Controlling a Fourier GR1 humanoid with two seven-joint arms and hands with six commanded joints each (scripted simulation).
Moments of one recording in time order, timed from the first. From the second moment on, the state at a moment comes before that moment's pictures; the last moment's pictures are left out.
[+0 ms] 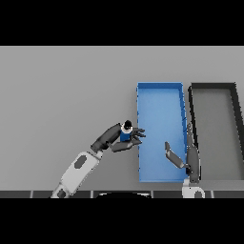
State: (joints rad) left arm -0.31 0.06 -0.52 -1.51 0.02 -0.16 -0.07; right arm 0.32 -0.05 0.10 -1.85 0.29 -0.12 -0.10
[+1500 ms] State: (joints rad) left arm -0.28 -0.02 -0.44 -1.50 -0.04 -0.29 -0.05; right arm -0.45 -0.21 0.32 -1.96 -0.23 0.34 0.51
